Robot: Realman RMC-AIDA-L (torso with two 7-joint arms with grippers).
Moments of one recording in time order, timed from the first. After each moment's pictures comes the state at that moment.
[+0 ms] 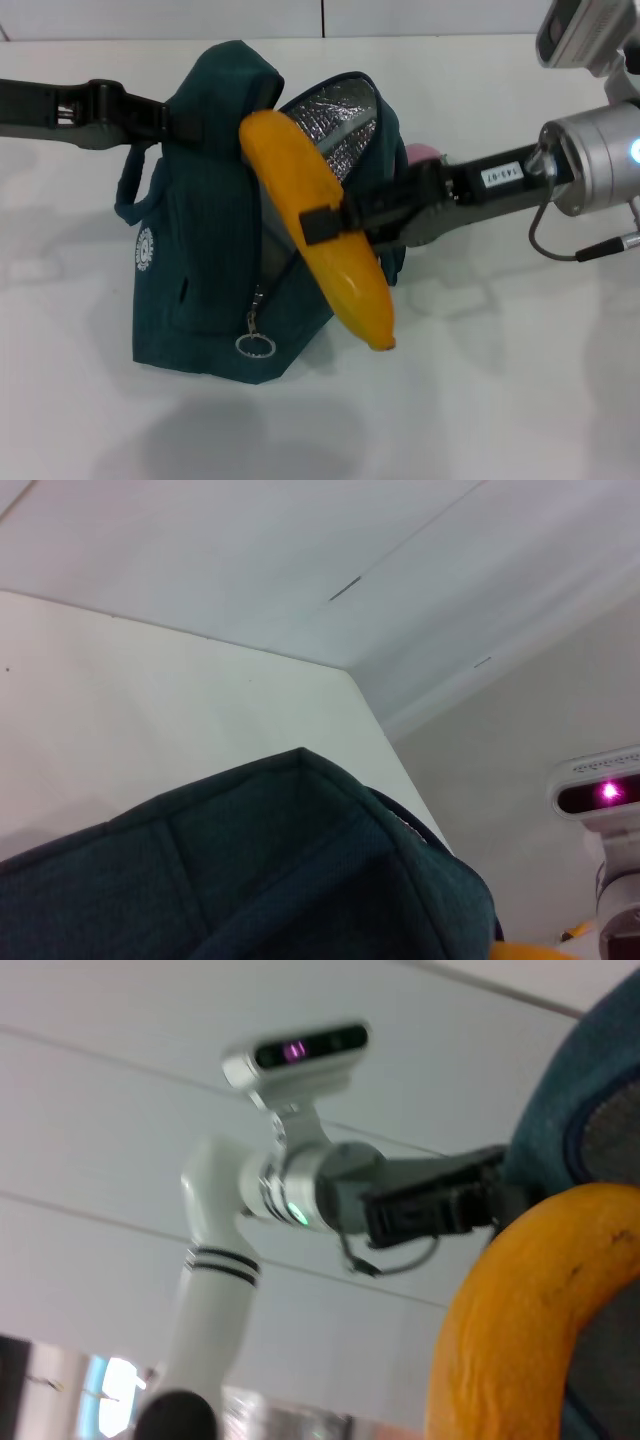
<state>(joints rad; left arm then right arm) -0.62 -1.93 0.64 0.93 2.02 1.88 -2.44 0.95 2.01 -0.99 -0.30 -1.72 -1.81 2.32</state>
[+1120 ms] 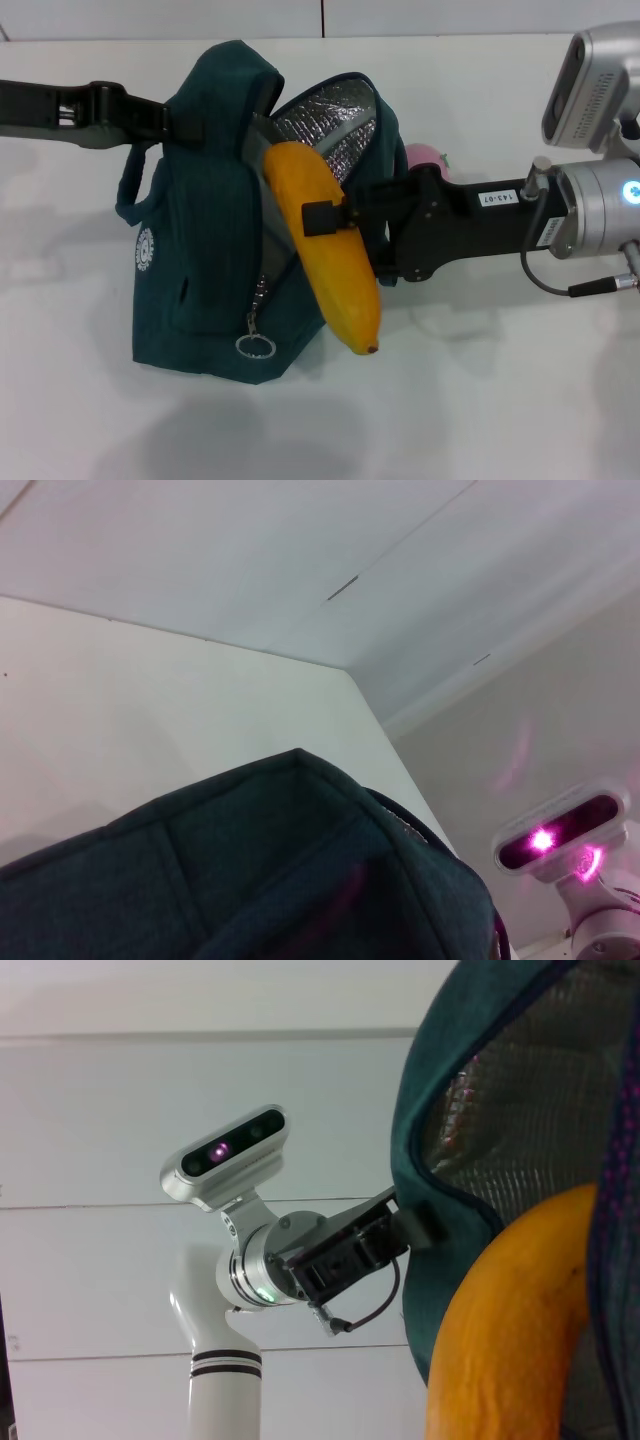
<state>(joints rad) -0.62 -1.94 0.64 0.93 2.02 1.88 -2.42 0.89 2.02 -0.99 -0.16 -1.63 -1.76 2.45</state>
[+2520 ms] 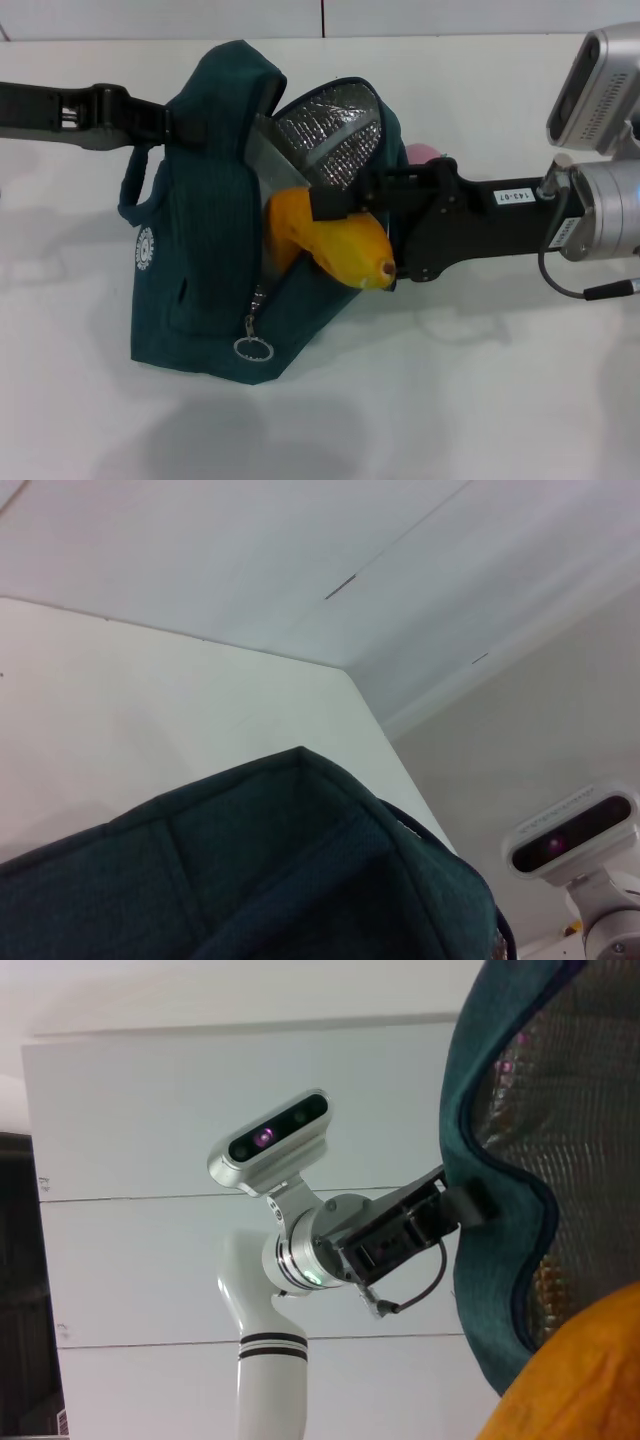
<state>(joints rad) -0.62 -1.94 0.64 0.93 2.02 1.88 -2.42 0.87 2.03 -1.03 -0.17 -1.57 -1.81 2.46</state>
